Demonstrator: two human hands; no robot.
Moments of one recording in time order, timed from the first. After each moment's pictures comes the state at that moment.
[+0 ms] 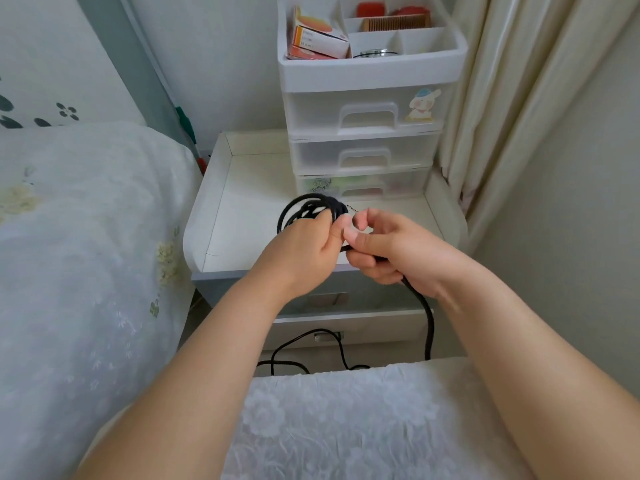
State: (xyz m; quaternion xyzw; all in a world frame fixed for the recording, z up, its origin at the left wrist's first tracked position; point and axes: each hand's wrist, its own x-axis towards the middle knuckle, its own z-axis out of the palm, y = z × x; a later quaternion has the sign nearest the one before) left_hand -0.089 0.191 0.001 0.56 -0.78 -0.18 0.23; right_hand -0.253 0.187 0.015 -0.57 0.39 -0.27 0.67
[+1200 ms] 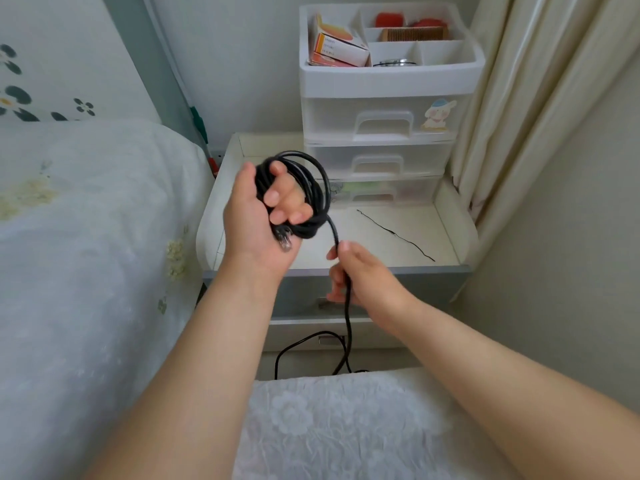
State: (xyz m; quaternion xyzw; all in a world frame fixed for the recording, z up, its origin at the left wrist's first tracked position) left_hand -0.060 0.185 0.033 0.17 -0.20 -0.70 0.67; right_hand -0.198 0.192 -0.049 -0.50 0.50 -0.34 0.62
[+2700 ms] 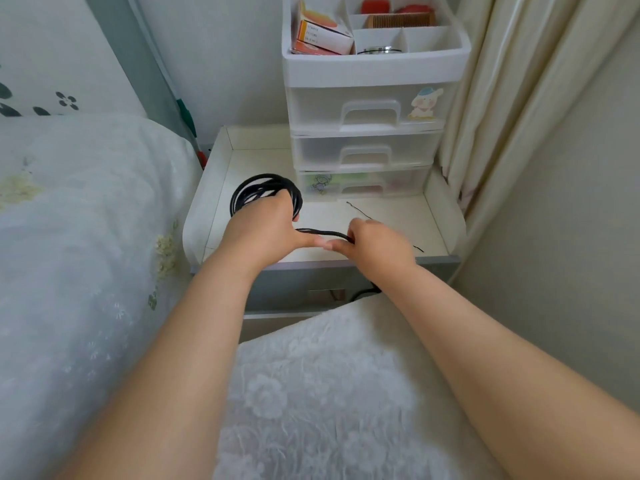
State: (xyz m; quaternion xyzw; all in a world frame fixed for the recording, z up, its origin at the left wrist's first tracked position) left_hand -0.055 0.162 0.000 0.70 -0.71 -0.08 0.10; right_hand -0.228 0.143 -0.053 -0.75 0.65 -0.06 0.06
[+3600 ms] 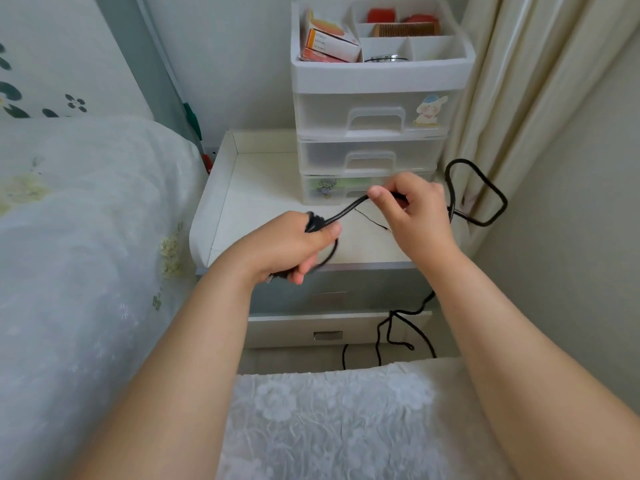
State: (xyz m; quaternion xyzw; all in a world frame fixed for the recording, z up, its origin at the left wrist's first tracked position) left_hand -0.061 0.188 0.016 0.58 -0.66 -0.44 0.20; right_hand -0.253 0.146 -0.007 -0.72 0.50 -0.47 0.12
